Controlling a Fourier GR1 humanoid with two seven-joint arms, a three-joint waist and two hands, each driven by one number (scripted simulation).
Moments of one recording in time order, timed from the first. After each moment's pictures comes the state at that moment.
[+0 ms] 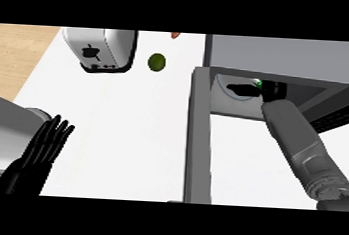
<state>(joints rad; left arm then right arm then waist) 0.26 0.17 0.02 -1.78 0.18 -0.35 -0.32 -0.97 -0.19 -0.15 -0.14 0.25 -0.65 -0.64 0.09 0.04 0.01</state>
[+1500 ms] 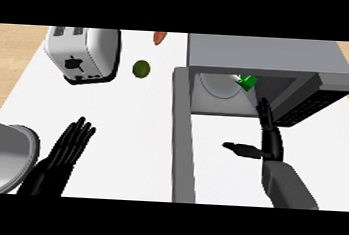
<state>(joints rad) 0.26 0.09 -0.07 -1.81 0.10 -0.32 -0.28 -0.53 -0.09 -0.27 -0.31 0.05 -0.13 -1.00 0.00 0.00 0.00</state>
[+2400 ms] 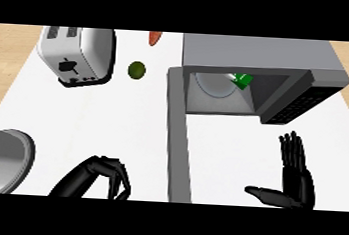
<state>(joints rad) 0.17 0.16 -0.24 -1.68 -0.15 -0.38 -0.29 -0.02 -0.08 -0.17 -0.95 -0.08 0.17 -0.91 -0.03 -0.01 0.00</state>
